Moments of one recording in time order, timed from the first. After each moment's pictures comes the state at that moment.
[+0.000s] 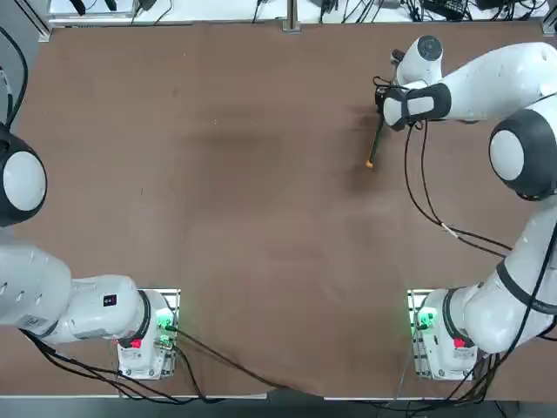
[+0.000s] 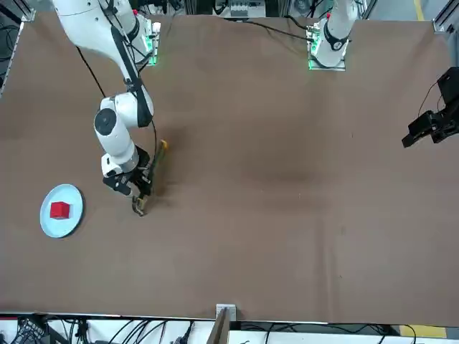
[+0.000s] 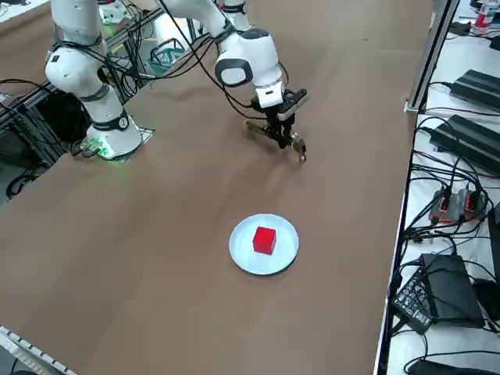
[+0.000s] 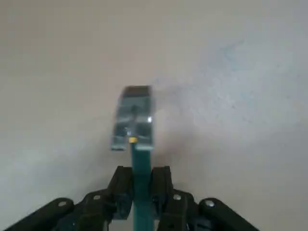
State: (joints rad) arm 0.36 0.44 -0.12 -2.14 0.01 2.81 0.61
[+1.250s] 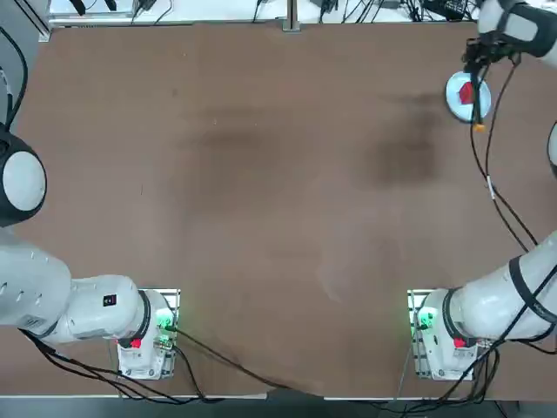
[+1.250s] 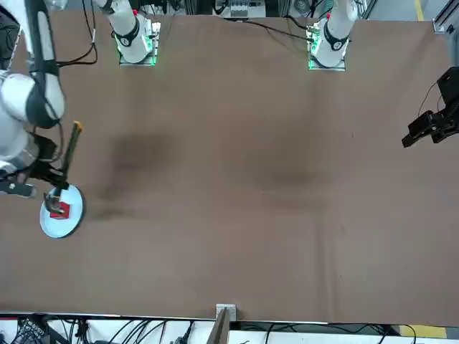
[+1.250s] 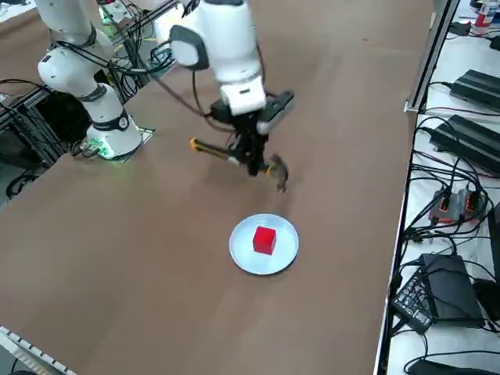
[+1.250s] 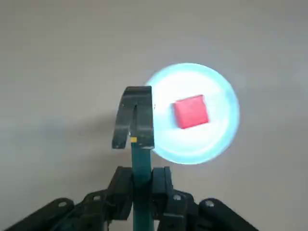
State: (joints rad) arm 0.01 0.27 -0.26 -1.91 0.01 2.30 -0.08
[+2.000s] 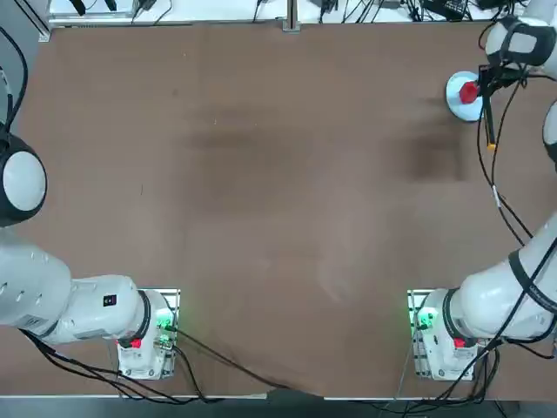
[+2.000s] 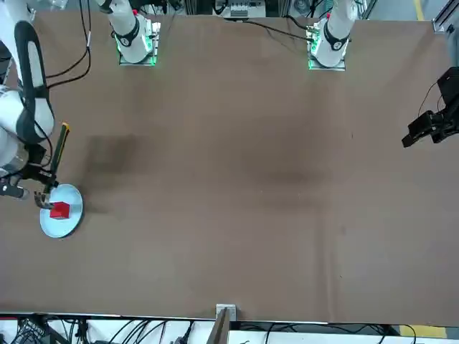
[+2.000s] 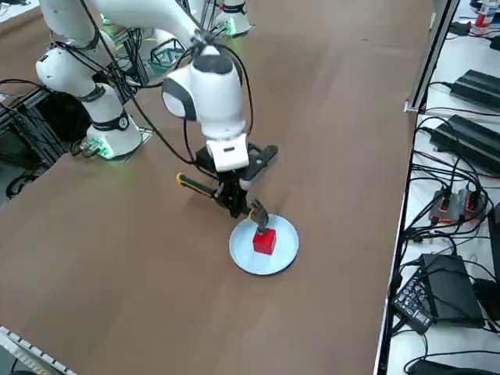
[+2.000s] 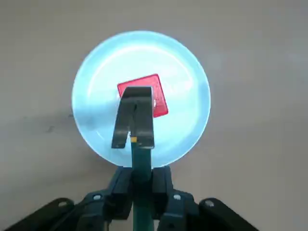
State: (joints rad) arm -0.08 0.43 -0.26 -1.91 0.01 2.40 -0.14
